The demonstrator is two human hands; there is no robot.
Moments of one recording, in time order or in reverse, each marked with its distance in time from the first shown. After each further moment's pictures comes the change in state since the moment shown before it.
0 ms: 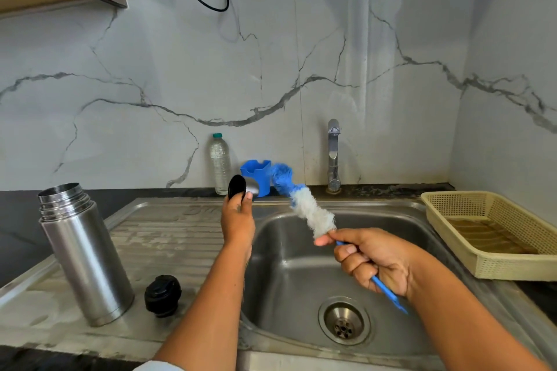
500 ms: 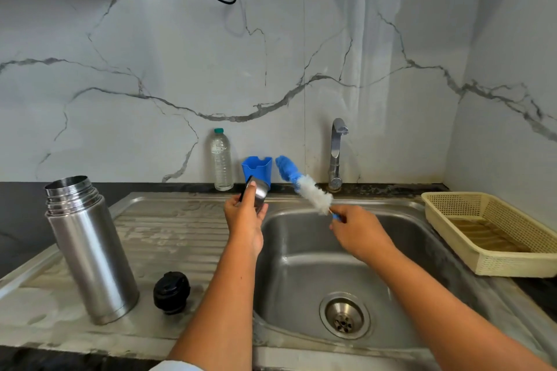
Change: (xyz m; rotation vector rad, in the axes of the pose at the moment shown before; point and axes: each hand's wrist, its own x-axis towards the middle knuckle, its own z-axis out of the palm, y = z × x) left_hand -0.004 0.024 0.000 -0.609 0.092 -0.454; right_hand 0.039 -0.007 0.029 -1.158 0.690 -0.498
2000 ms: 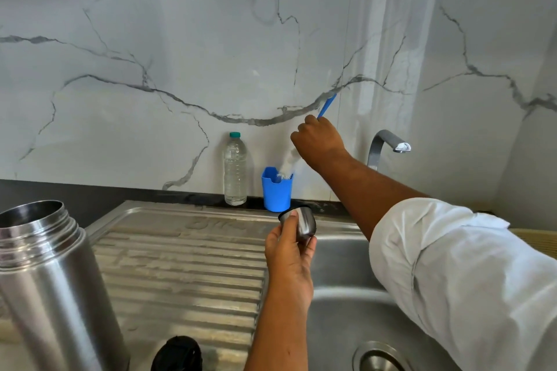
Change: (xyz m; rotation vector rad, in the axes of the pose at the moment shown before) left_hand 0.015 -0.030 0.008 -0.222 -0.012 -0.248; right_hand 0.237 -0.150 0.032 -1.268 0.341 -0.595
